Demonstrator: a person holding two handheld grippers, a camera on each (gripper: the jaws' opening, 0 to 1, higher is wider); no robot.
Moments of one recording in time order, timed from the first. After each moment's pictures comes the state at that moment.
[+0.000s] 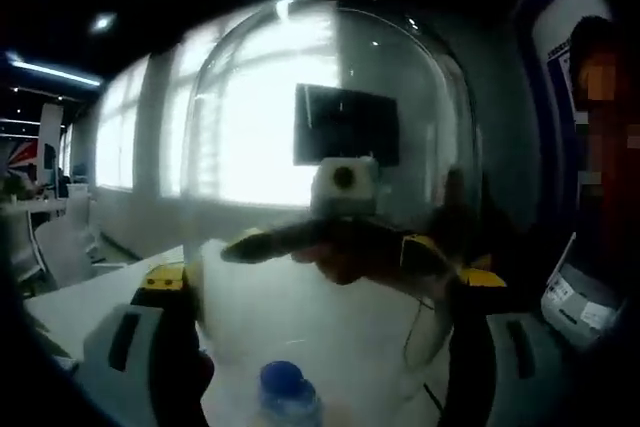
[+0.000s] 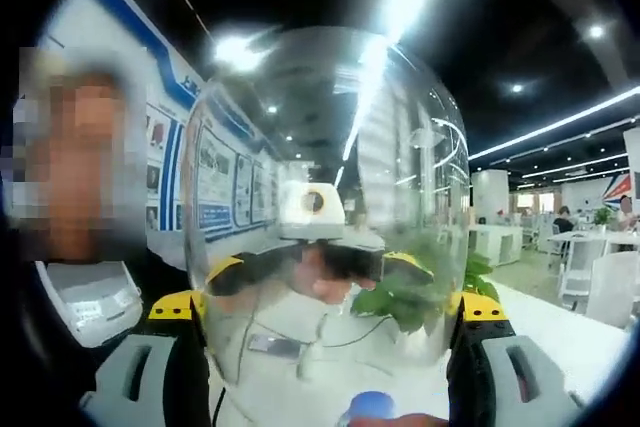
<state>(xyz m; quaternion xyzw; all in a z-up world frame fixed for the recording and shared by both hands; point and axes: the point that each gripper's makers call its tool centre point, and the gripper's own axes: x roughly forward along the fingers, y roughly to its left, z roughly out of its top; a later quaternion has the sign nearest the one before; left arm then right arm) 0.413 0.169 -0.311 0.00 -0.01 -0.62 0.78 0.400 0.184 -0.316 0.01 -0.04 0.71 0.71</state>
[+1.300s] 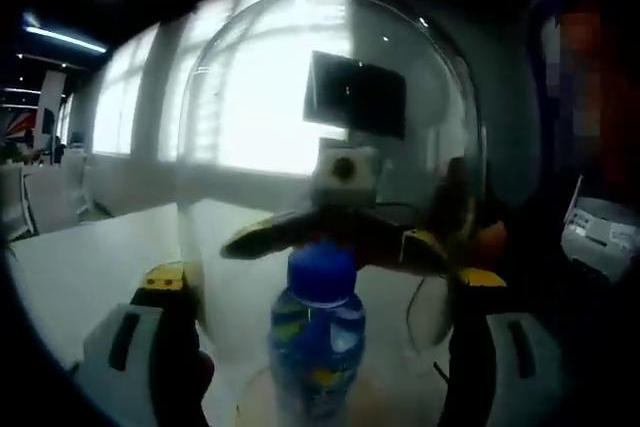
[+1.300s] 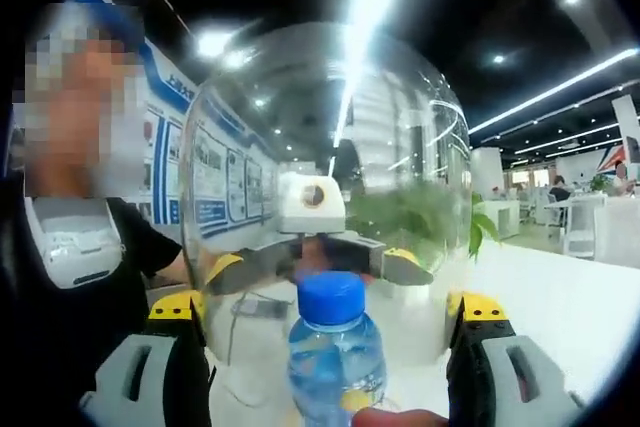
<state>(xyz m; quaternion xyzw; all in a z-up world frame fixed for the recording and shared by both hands) 0.452 0.172 -0.440 -0.02 0.04 -0.63 0.78 0.436 0.187 -0.444 0.03 0.01 0.70 0.71</state>
